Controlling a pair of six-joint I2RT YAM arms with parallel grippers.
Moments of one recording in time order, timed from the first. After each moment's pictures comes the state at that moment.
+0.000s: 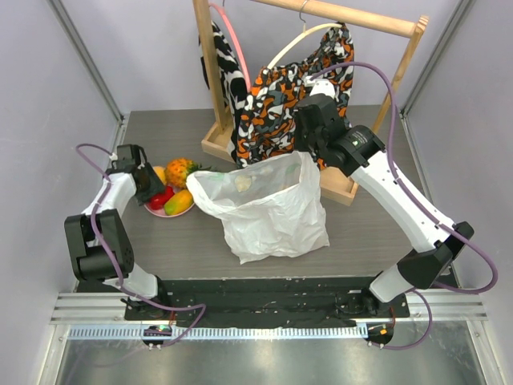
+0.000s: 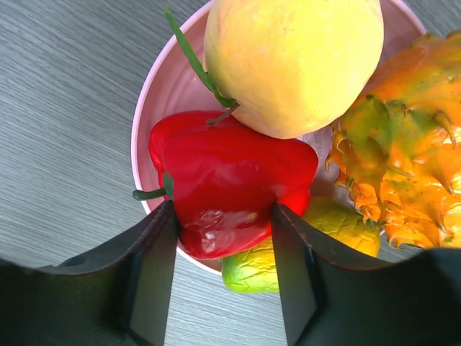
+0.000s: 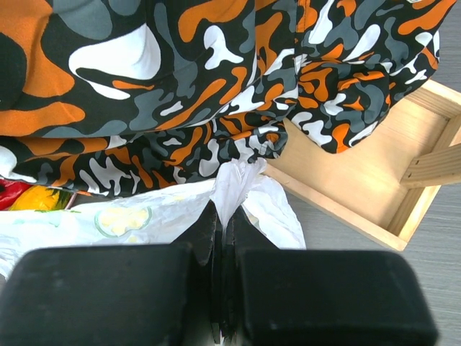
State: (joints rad) left arm 0.18 1.56 1.03 -0.54 -0.03 -0.44; right arm 0.67 1.53 1.79 -0.84 0.43 0.42
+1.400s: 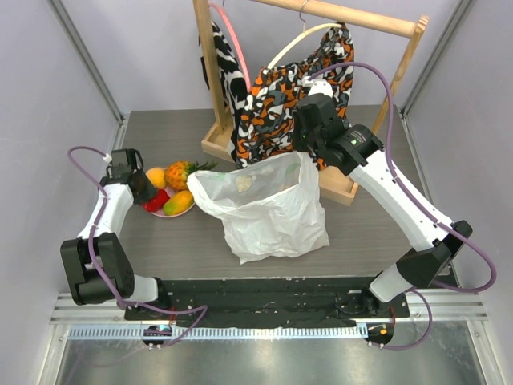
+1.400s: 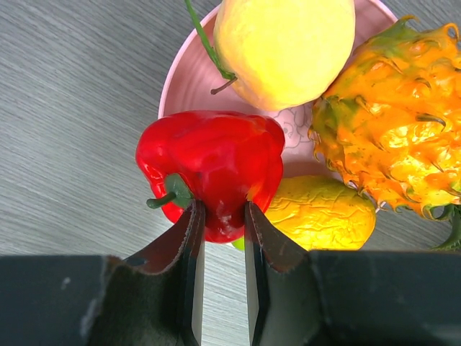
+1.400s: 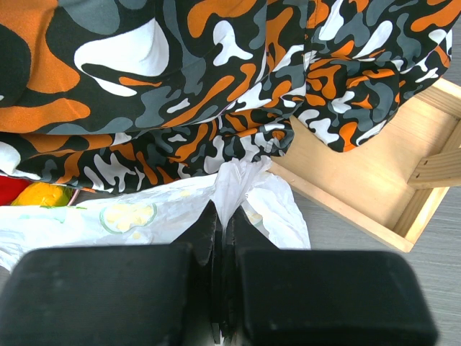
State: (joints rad) left arm 0.18 1.39 0.97 -0.55 -0.06 -0.42; right arm 0.67 1.54 1.80 -0.84 0.41 0.42
